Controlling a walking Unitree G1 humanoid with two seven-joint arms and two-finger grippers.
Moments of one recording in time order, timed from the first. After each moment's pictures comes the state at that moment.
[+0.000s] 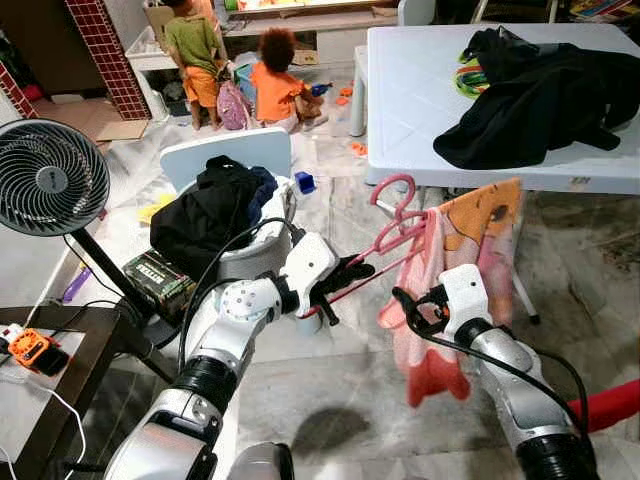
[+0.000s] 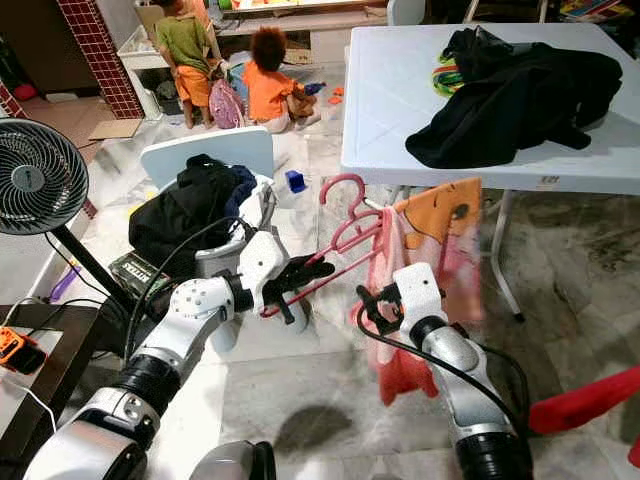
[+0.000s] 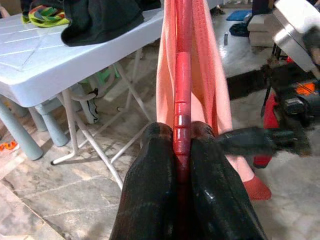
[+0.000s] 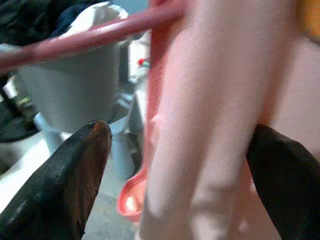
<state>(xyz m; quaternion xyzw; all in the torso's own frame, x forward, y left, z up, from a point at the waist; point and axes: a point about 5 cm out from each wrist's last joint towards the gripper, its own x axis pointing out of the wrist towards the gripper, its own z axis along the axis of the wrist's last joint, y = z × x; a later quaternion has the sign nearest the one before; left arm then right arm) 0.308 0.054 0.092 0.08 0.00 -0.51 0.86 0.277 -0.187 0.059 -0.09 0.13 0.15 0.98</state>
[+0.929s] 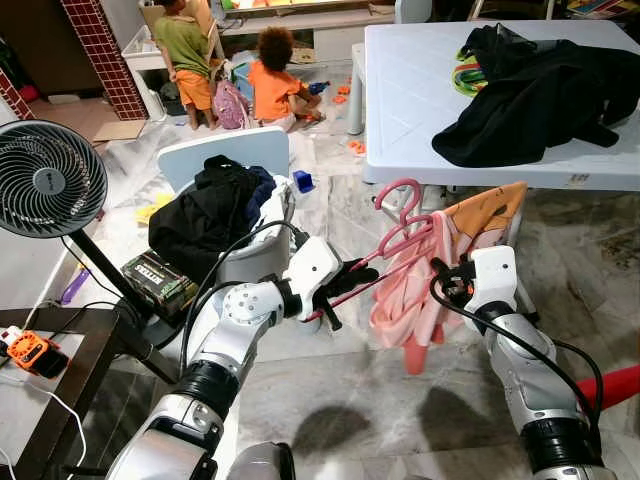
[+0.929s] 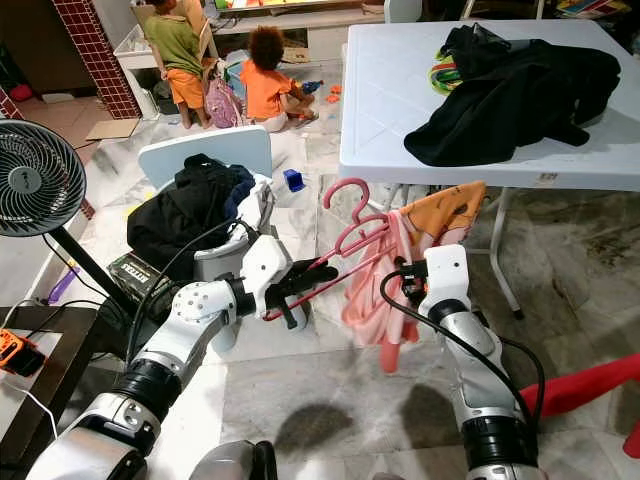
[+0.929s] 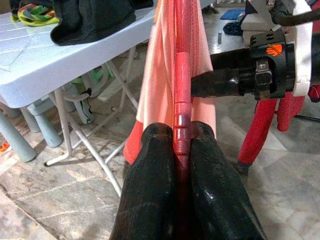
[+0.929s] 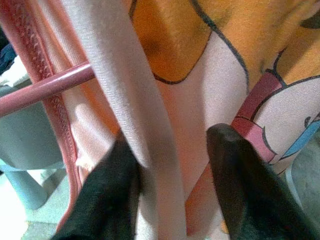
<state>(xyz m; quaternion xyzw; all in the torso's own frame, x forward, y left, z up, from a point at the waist) 0.305 0.049 0.093 0.08 0.00 -0.52 0.85 0.291 -0.211 0.074 -0.05 0.10 0.06 0.99</state>
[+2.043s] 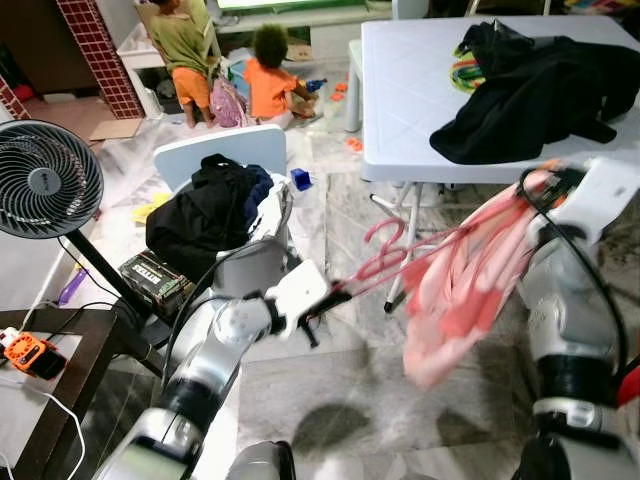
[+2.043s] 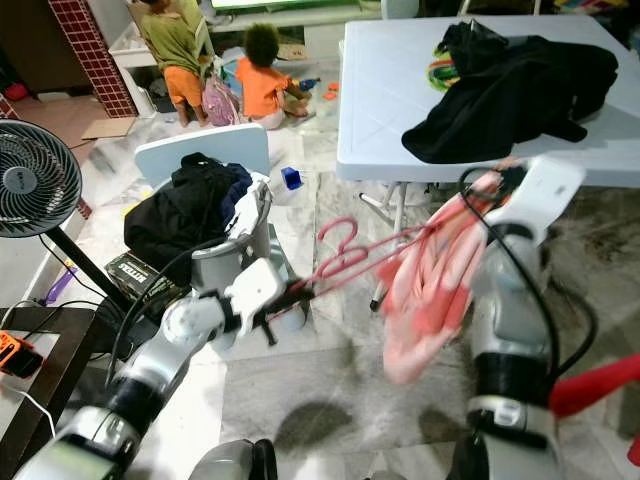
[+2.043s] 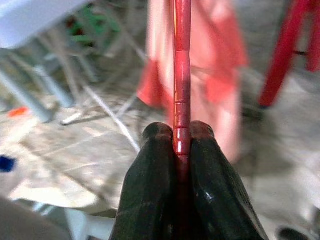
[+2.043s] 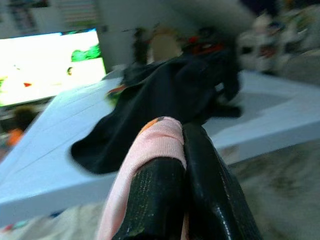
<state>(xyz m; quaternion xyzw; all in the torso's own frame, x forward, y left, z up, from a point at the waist) 0.282 0.073 0.061 0.18 0.06 -0.51 0.84 0.334 -0.259 0.186 0.02 -0.10 -0.20 0.97</state>
